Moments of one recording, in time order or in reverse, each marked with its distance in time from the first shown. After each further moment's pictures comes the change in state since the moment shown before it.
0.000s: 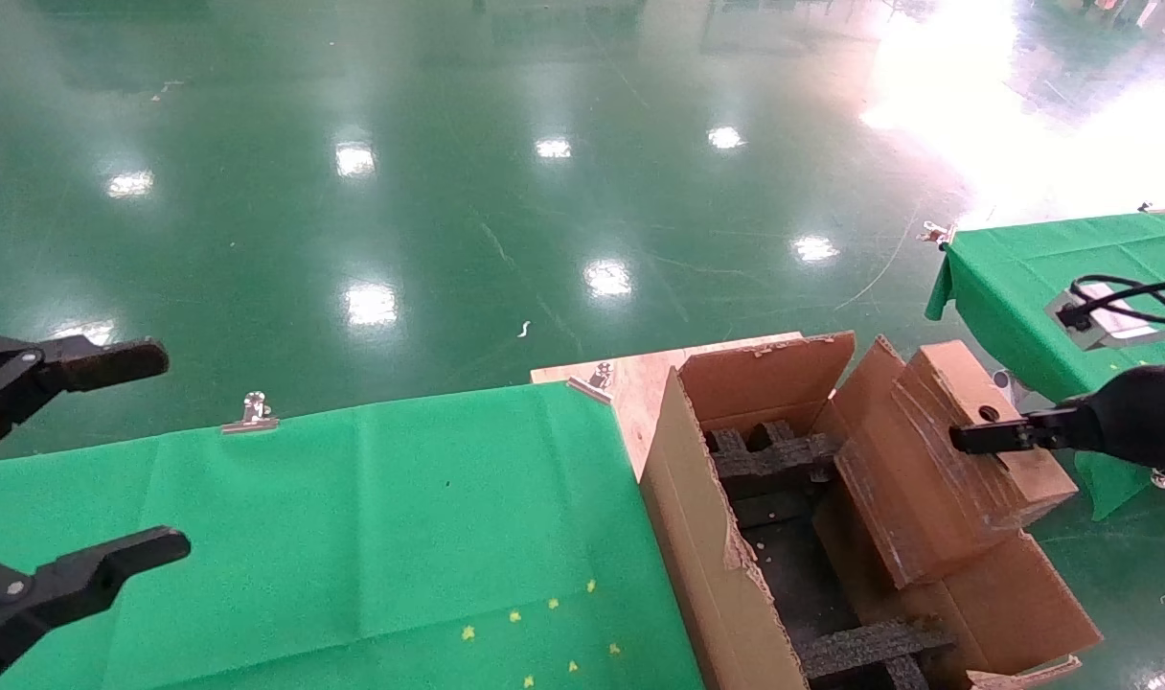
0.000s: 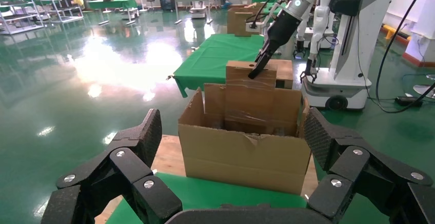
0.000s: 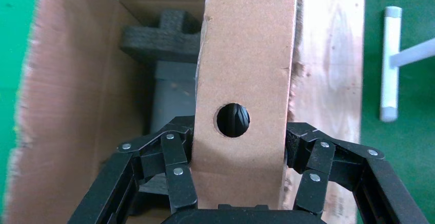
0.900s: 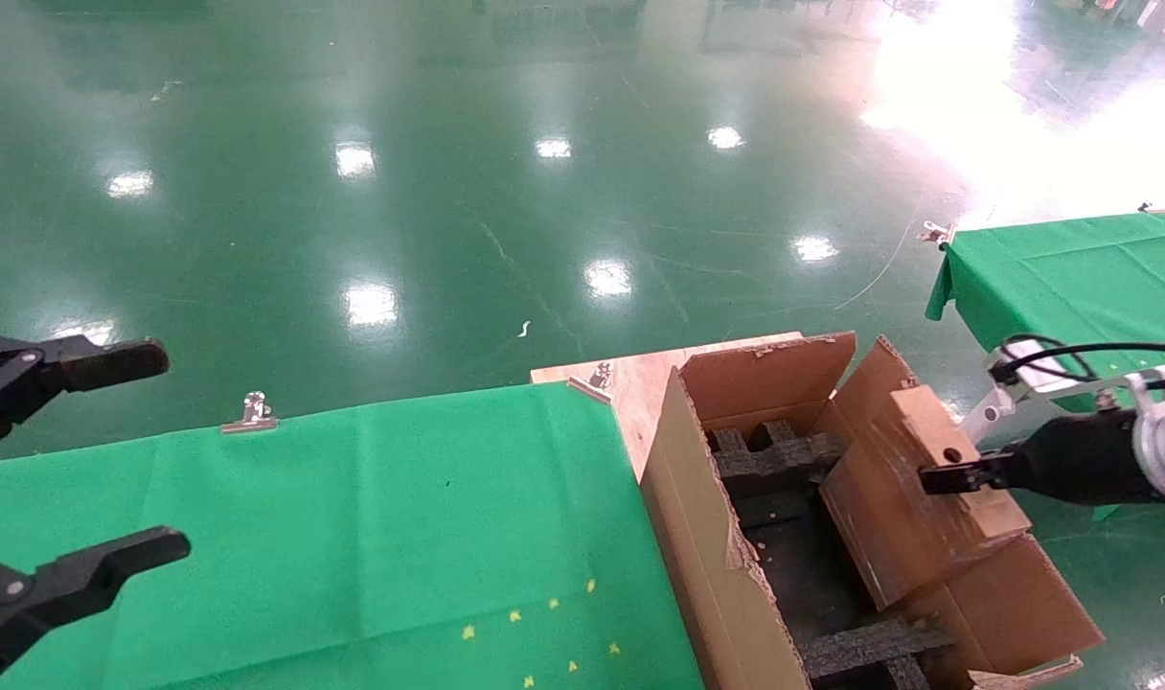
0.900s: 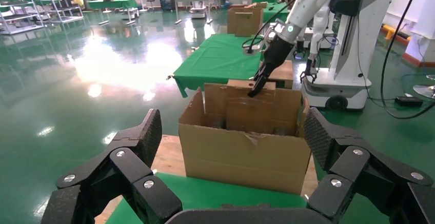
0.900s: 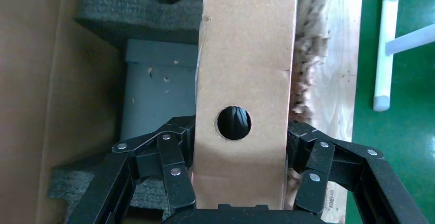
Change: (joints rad) left arm 0.000 0.000 0.000 0.000 0.000 0.000 0.000; right arm -0.180 -0.090 -0.051 -0.066 0.028 0.198 -0.011
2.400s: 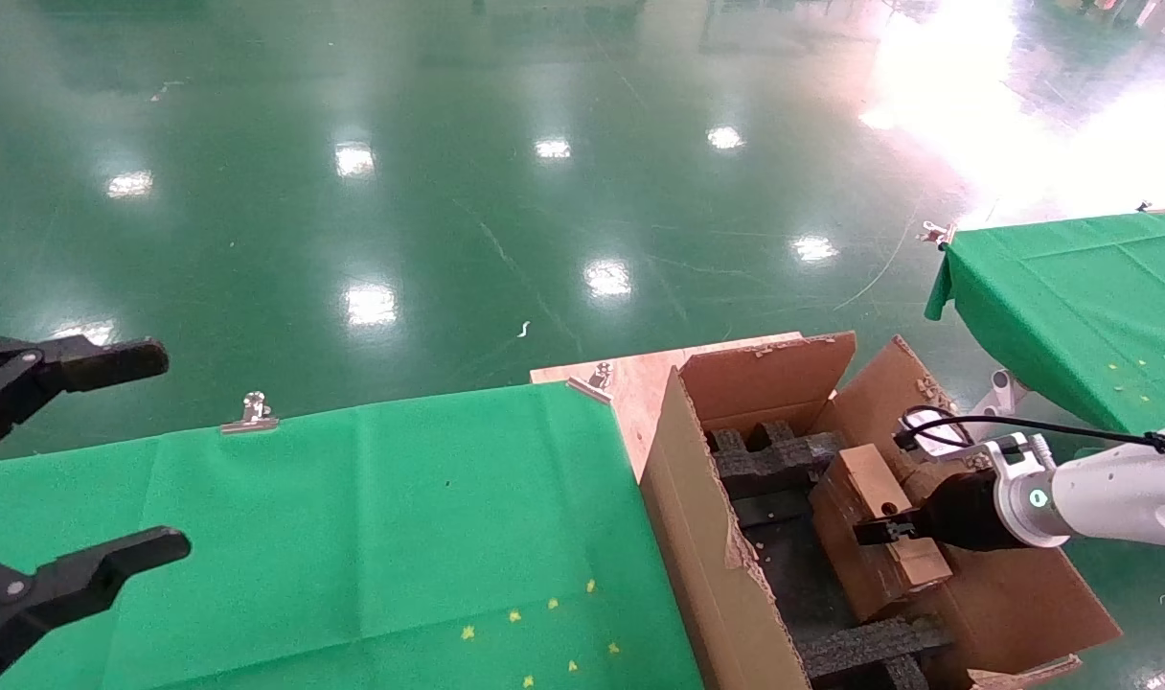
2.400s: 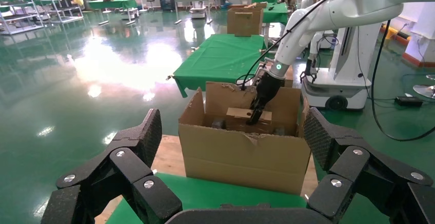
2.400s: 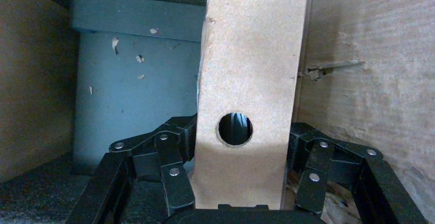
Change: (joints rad) left arm 0.000 0.000 0.000 0.000 0.000 0.000 0.000; right arm -0.164 -0.294 -0.017 -0.370 0.046 0.169 -0.188
